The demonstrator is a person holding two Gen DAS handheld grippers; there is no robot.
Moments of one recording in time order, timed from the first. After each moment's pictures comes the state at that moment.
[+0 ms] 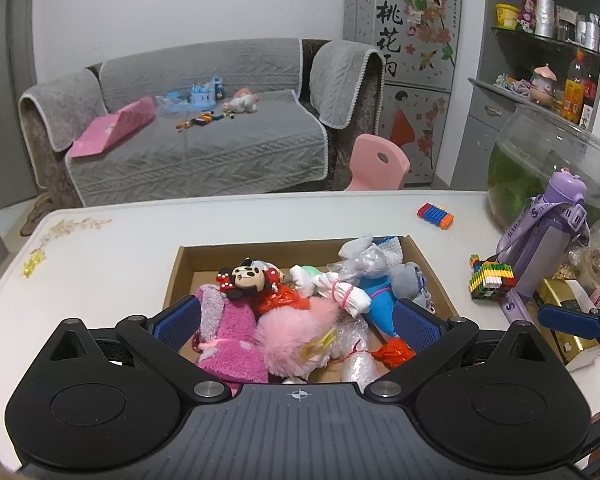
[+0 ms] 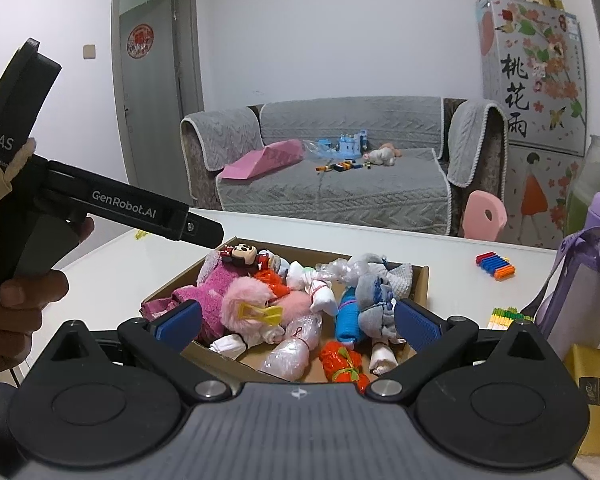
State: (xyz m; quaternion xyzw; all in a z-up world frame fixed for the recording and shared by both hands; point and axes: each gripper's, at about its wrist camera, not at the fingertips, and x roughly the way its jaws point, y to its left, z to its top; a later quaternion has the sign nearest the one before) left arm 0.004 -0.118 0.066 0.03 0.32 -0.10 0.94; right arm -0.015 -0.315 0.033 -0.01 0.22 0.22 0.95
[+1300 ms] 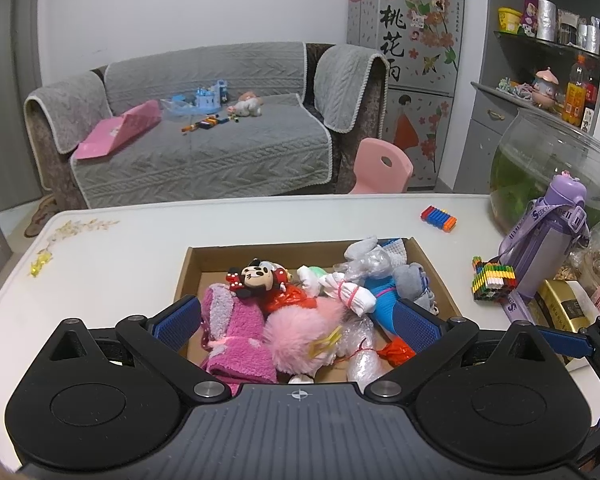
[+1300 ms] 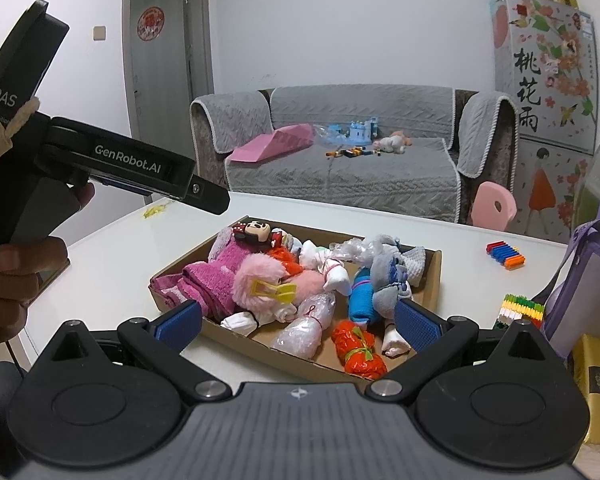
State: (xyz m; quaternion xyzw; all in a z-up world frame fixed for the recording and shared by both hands) left arm -0.003 -0.110 0.069 0.03 0.32 -0.10 0.94; right arm -0.023 -0.305 0.026 -0.03 0.24 0.23 0.94
